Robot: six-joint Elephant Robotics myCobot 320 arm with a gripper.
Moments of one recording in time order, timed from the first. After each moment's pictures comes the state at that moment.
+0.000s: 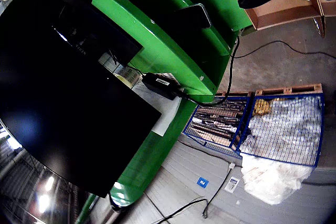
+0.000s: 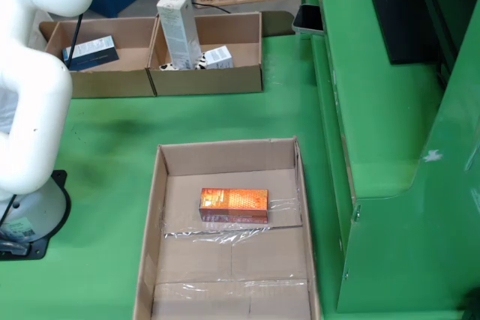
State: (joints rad) arm 1.10 -0.84 -0.02 0.50 0.96 -0.33
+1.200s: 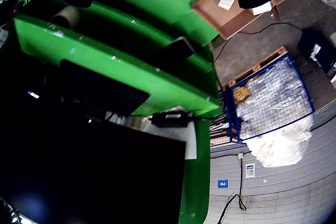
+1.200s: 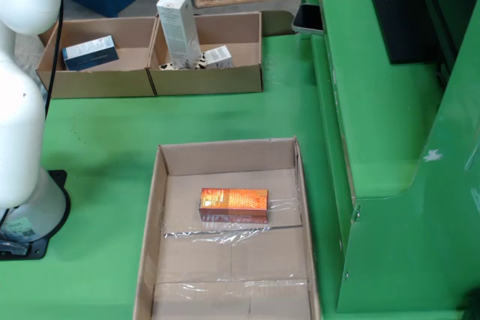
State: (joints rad) arm 0.73 -0.54 -0.02 0.05 1.46 0.01
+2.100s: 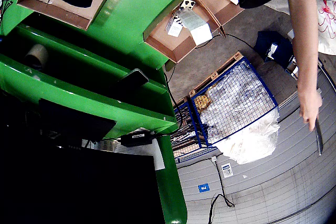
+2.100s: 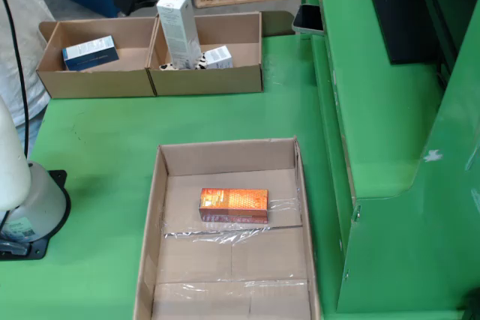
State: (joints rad) arm 0.66 -0.24 -0.02 -0.36 1.82 0.10
